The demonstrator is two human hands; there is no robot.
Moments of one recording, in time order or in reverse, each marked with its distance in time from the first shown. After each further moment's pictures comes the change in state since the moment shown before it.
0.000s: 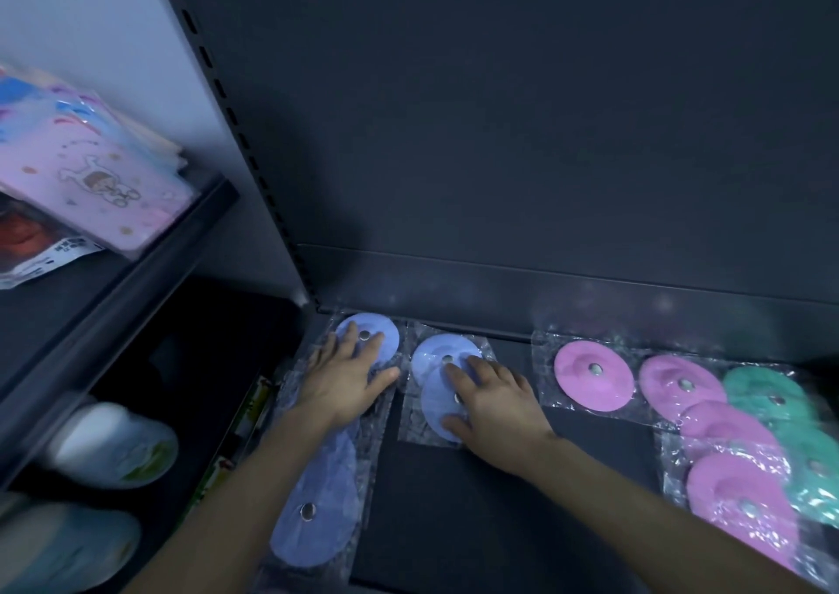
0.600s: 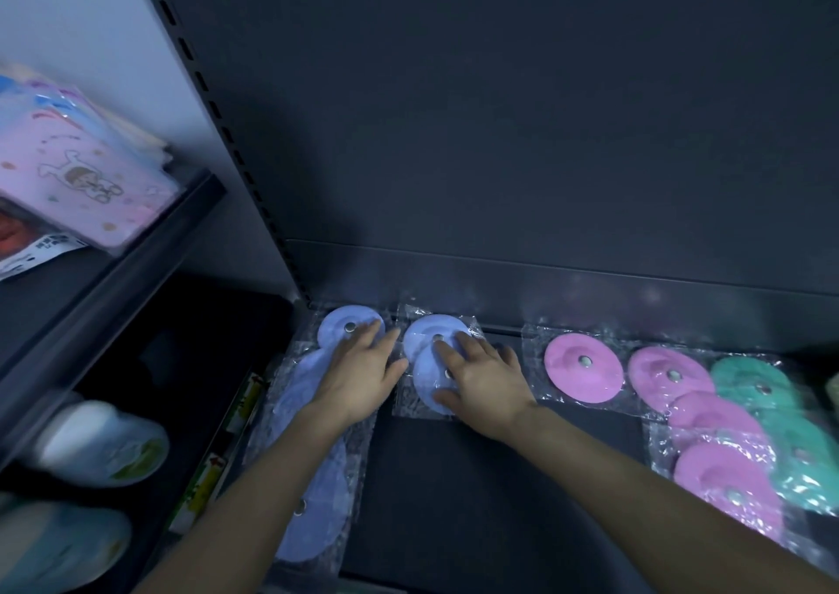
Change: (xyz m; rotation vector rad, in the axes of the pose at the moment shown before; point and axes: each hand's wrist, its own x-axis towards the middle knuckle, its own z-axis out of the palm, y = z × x) left_hand 0.007 0.025 0.010 -0.072 0.126 0.168; right_hand 0.025 0.009 0.002 -0.026 0.009 0.002
